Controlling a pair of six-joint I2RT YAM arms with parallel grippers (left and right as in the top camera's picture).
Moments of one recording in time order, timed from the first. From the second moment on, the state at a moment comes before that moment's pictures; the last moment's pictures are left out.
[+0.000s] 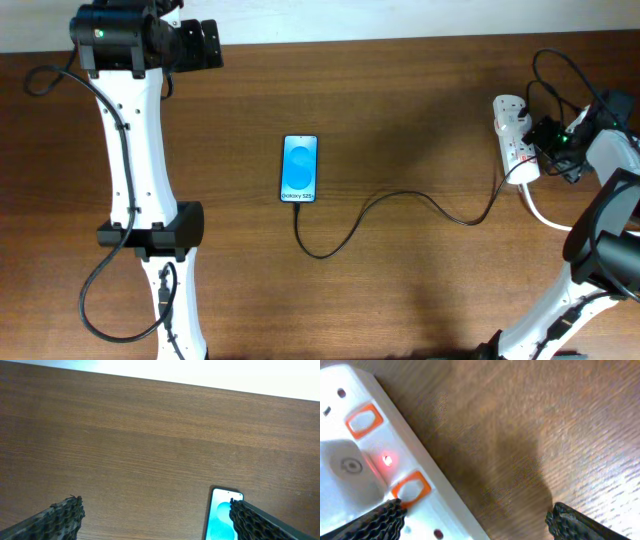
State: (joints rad) left arm -0.07 2.40 3.13 -1.69 -0.07 -0.16; right arm -0.51 2.12 1.49 -0.55 -0.18 0.28
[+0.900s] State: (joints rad) left arm -0.07 2.40 3.13 -1.69 -0.07 -0.16; right arm -0.21 1.49 2.11 -1.45 -0.30 0.06
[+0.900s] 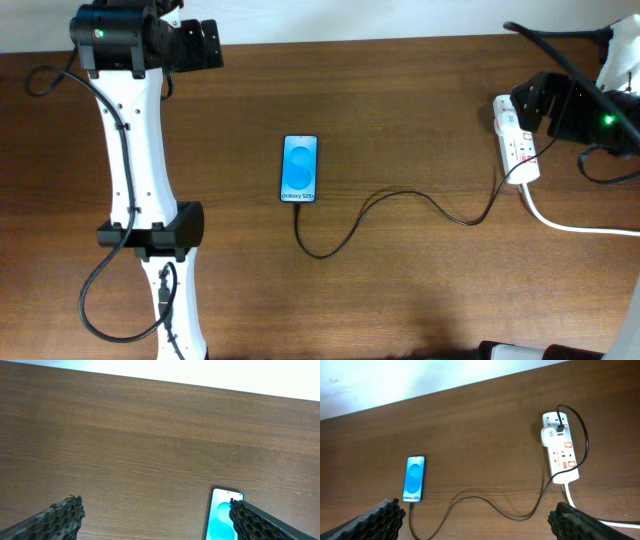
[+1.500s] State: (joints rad) left arm -0.07 2.40 3.13 -1.69 -0.07 -0.16; right arm -0.10 0.14 0.19 -0.03 -0.17 -0.07
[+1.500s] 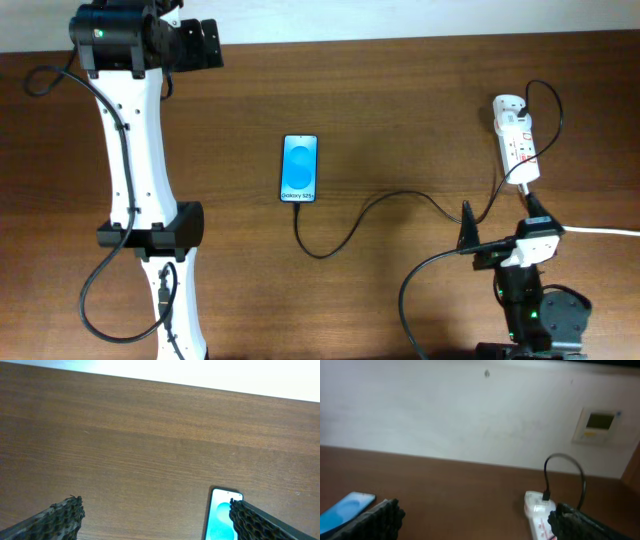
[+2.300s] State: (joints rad) left arm -0.08 2.35 3.05 -1.69 -0.07 -0.16; right arm -0.10 0.01 0.01 -0.06 -0.17 -0.08
